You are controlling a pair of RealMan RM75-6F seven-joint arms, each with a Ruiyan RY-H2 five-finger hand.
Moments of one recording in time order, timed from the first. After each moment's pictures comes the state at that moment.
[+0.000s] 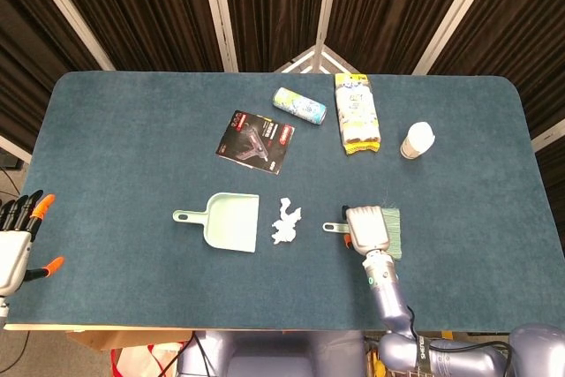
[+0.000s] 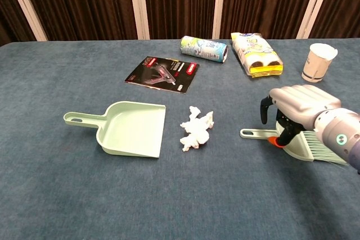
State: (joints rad) left arm -0.11 -1.10 -0.04 -1.65 1.45 1.43 0.13; right arm 0.60 -1.76 0.18 -1.50 -0.88 1.21 -0.80
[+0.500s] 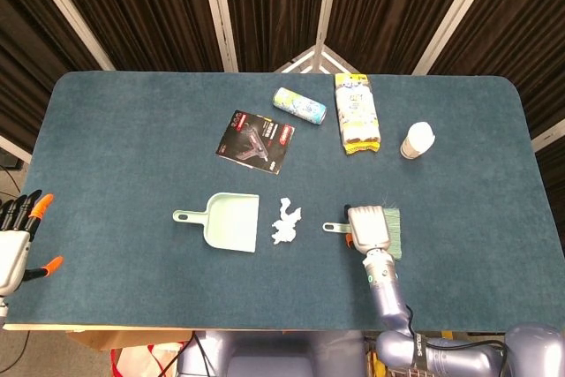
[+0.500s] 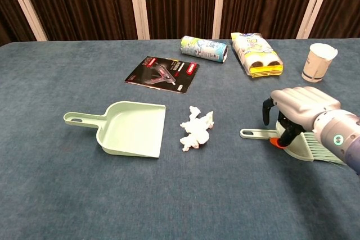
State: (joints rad) left arm -0.11 -1.10 -0.04 -1.64 1.45 1.43 0.13; right arm 0.61 -1.77 0.18 -1.47 -0.84 1.21 -0.81
